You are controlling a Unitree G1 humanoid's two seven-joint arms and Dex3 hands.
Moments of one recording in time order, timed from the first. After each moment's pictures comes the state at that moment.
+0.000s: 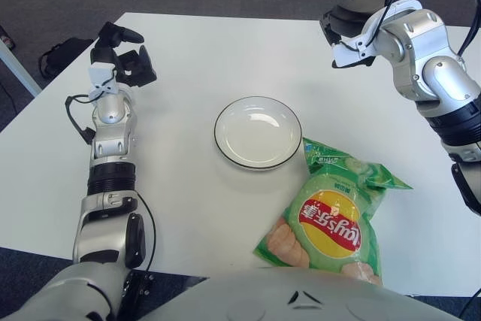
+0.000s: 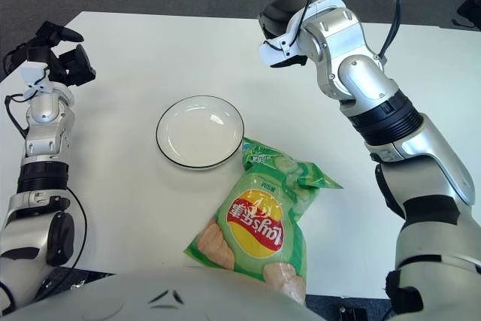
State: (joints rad) left arm -0.47 0.30 0.28 0.34 -0.03 -0.16 0.13; right arm -0.96 -0.73 0.53 -0.03 -0.97 0.13 0.73
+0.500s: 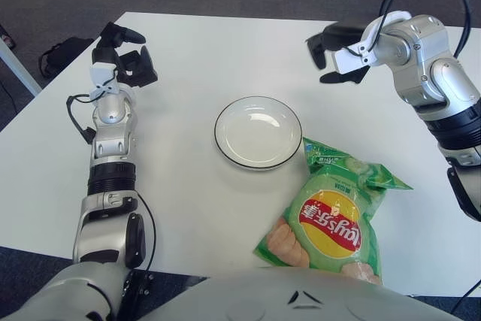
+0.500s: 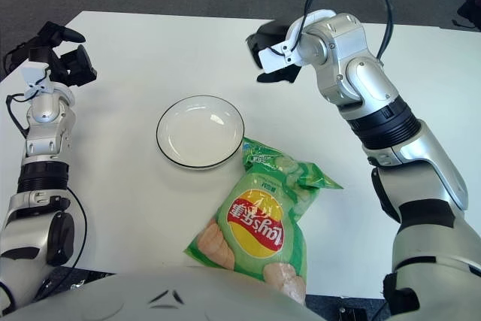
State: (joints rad) left arm -0.47 0.30 0.28 0.34 -0.03 -0.16 0.12; right arm -0.89 -0.71 0.47 -0.06 -0.50 0.11 1.07
